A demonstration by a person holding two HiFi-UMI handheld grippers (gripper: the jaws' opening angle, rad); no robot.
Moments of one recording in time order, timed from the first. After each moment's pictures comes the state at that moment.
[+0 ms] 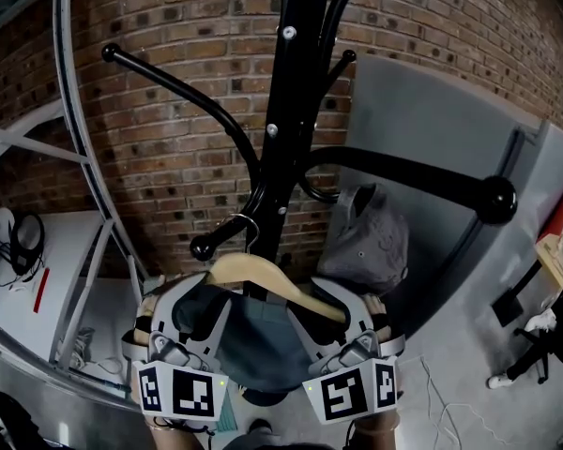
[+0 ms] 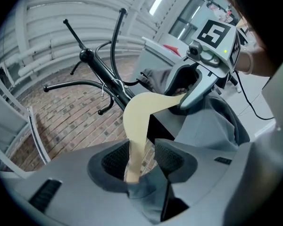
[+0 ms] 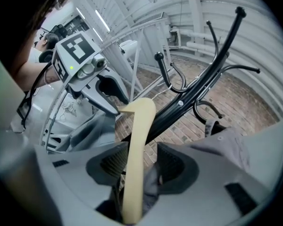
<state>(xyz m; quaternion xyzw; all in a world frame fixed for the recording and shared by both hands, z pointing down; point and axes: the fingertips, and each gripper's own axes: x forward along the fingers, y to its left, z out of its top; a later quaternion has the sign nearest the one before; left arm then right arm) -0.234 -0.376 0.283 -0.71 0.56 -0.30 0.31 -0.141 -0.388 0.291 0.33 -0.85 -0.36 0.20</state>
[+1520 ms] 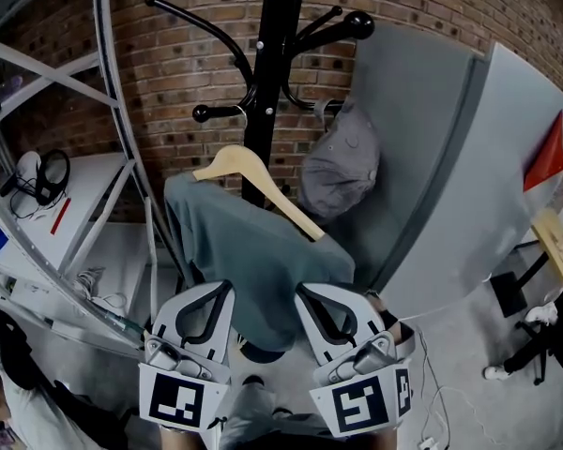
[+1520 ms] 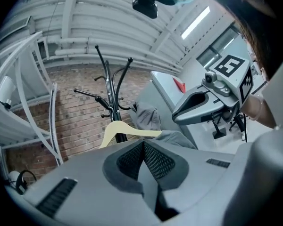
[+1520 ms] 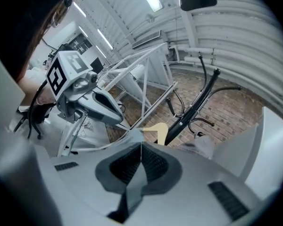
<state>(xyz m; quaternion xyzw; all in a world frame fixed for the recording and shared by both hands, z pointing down) -0.143 -0.220 0.296 -0.76 0.59 -0.13 0.23 -0.072 -0.234 0.301 0.27 -0.88 -0.35 0.14</state>
